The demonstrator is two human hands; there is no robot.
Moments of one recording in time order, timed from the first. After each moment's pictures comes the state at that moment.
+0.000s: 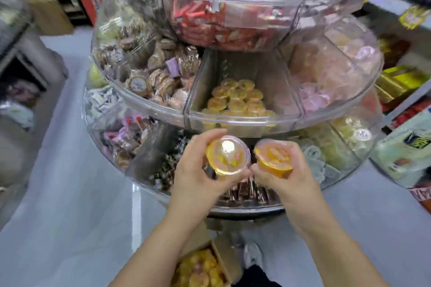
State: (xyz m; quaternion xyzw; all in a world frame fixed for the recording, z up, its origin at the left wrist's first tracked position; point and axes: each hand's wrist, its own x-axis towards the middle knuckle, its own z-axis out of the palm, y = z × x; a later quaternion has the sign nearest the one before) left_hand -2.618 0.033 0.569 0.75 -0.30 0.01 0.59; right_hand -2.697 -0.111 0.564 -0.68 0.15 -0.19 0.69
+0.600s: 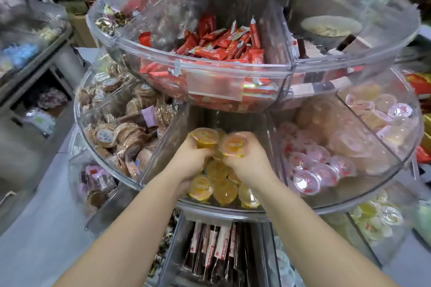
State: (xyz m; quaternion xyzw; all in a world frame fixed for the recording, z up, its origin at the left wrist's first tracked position) left_hand -2.436 -0.121 0.551 0.71 -0.05 -0.20 0.67; right_hand -2.492 -0.245 0.562 -0.78 0.17 -0.07 0.59
